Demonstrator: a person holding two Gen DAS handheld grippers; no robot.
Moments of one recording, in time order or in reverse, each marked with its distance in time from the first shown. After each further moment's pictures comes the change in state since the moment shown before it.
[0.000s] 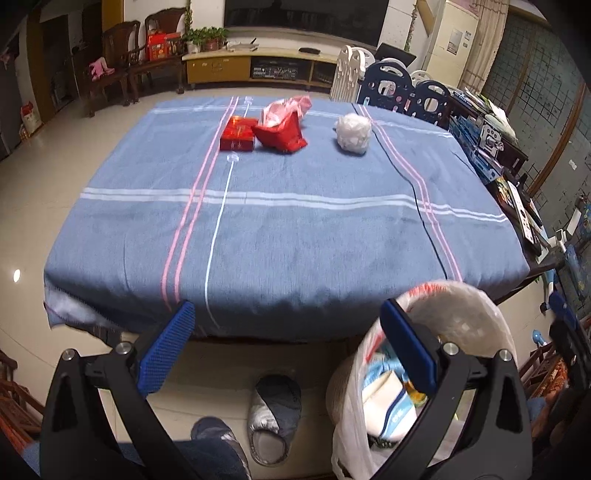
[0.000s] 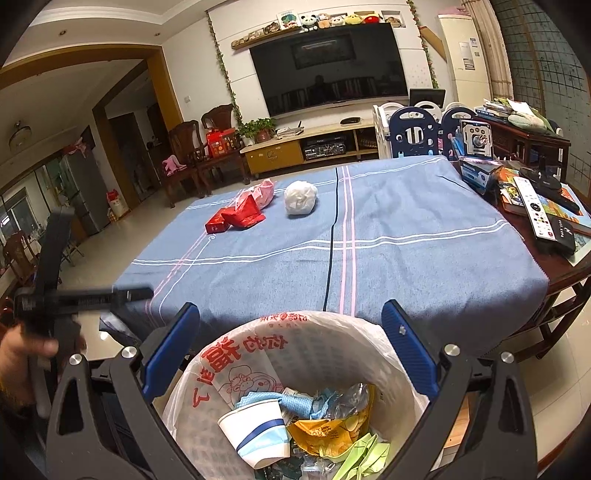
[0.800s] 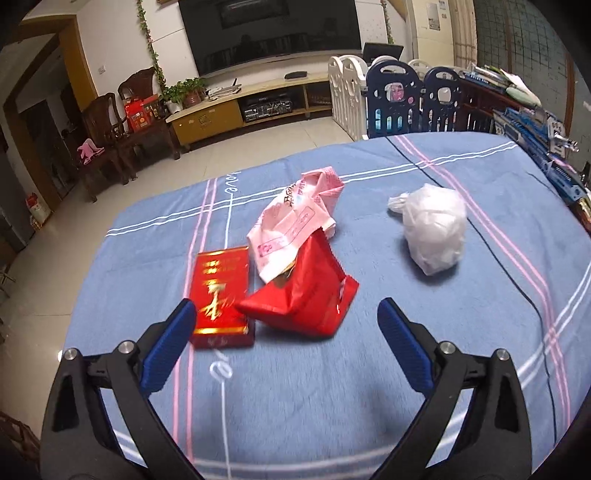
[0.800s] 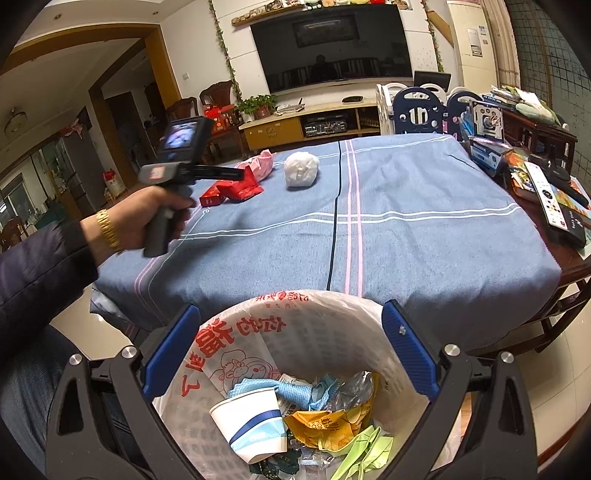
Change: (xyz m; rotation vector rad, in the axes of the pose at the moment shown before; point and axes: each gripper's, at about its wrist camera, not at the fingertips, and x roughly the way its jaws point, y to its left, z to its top) left arm 0.194 -0.015 0.191 0.243 -0.116 0.161; right arm 0.033 0.001 -0.010 -0.018 0.094 -0.007
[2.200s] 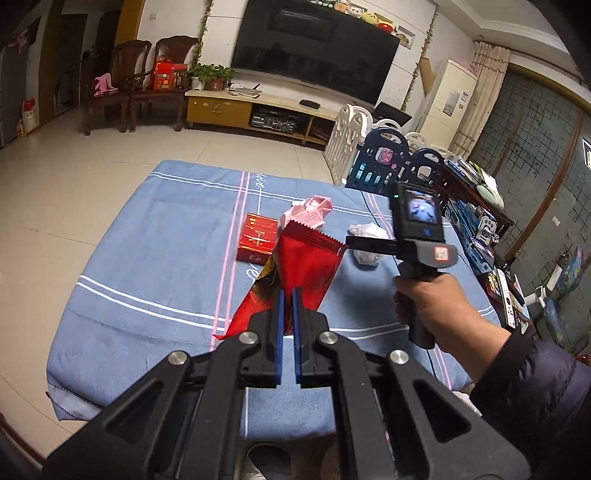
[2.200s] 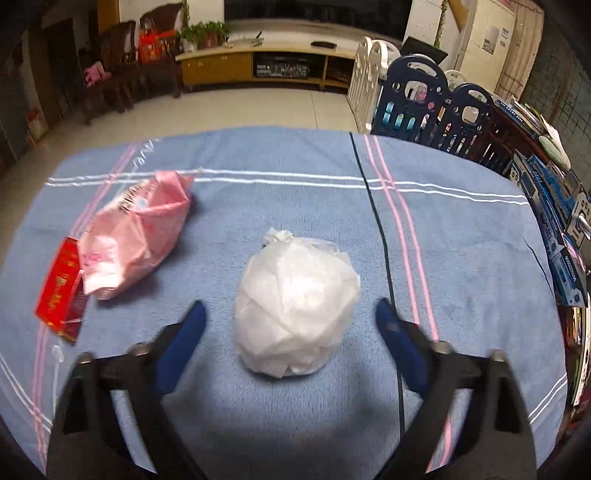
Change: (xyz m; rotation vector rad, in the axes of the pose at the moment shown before) left arm -0.190 0.105 -0.083 -0.355 -0.068 -0.246; right arm 0.354 0.018 0.216 -0.088 0.289 -0.341
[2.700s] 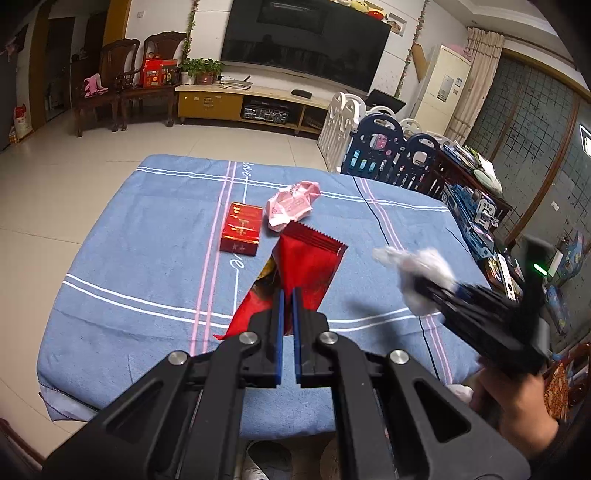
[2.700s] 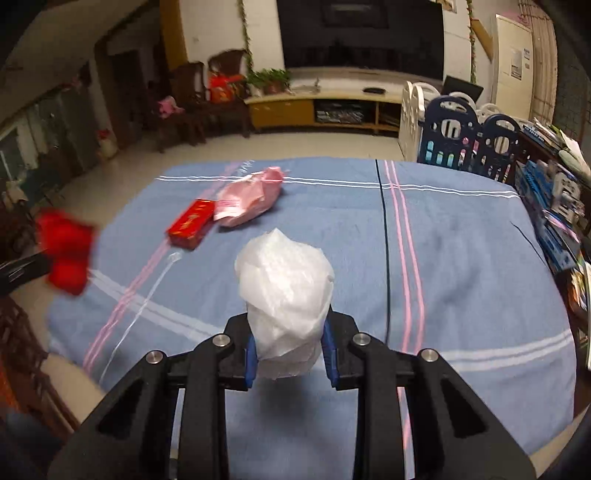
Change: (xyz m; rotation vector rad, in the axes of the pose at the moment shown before) left arm 0.017 -0.019 -0.006 0.039 0.037 -0.004; right arm -0.167 -0.035 -0.133 -0.064 -0.228 0.286
